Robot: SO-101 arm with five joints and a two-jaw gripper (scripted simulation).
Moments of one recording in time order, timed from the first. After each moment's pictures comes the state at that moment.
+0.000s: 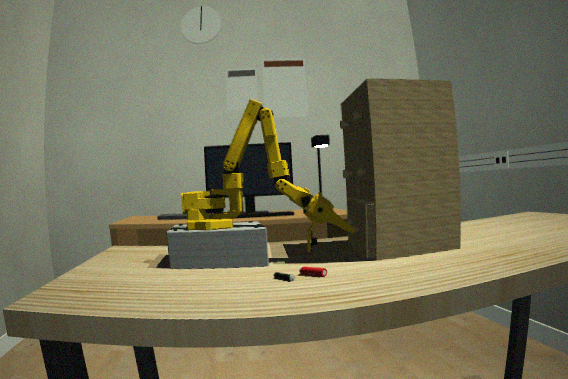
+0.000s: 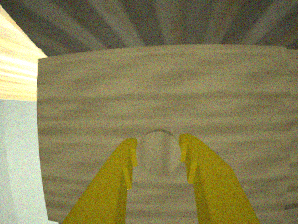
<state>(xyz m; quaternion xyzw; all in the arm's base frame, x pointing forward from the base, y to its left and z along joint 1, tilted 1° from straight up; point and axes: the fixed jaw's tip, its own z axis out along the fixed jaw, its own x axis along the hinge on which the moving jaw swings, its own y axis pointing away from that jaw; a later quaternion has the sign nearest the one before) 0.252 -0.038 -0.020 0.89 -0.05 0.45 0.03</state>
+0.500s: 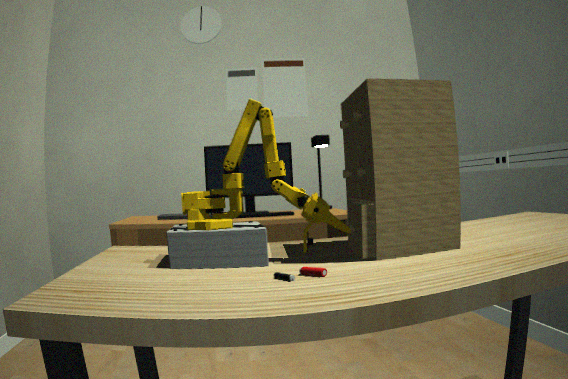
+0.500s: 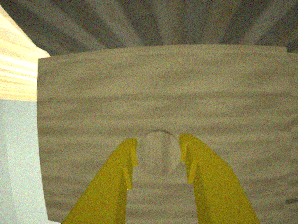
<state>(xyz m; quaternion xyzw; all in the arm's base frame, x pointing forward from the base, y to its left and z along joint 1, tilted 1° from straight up) 0.245 -0.038 -0.020 0.89 -0.05 0.45 0.03</state>
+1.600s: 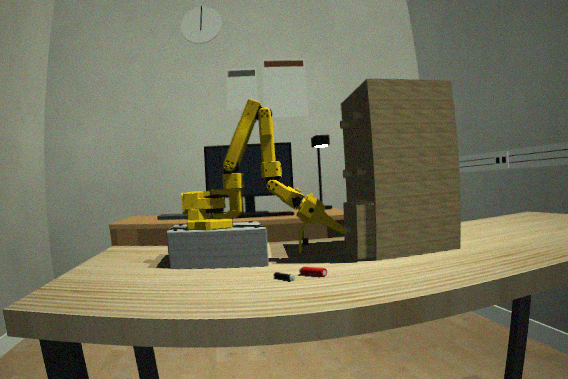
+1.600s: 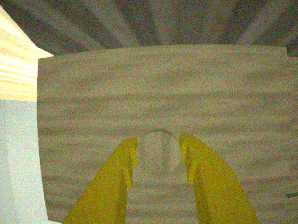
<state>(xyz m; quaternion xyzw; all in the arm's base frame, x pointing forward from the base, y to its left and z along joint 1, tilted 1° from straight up) 0.236 -0.037 -0.020 0.89 -0.05 0.45 0.03</state>
